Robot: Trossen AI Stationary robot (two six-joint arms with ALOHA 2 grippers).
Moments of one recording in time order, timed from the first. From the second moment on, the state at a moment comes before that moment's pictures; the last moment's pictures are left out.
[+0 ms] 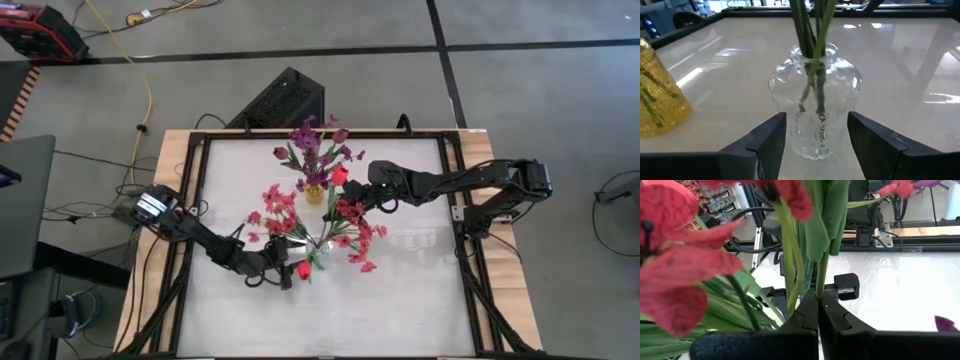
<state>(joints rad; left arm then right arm) -0.45 1.83 0.51 1.00 -0.69 -0.18 -0.11 1.48 0.88 0.36 -0.47 0.06</state>
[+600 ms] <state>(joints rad) -0.38 1.83 0.54 1.00 -0.65 -0.17 -0.07 1.48 0.88 0.28 -0.42 0.02</state>
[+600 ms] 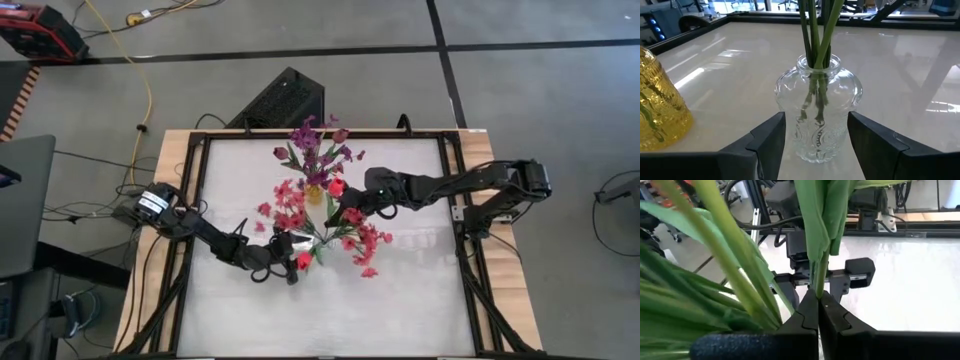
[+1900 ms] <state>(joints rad) -0.38 1.83 0.54 0.99 -0.61 -0.17 -0.14 1.34 0.88 -0.03 -0.42 0.03</state>
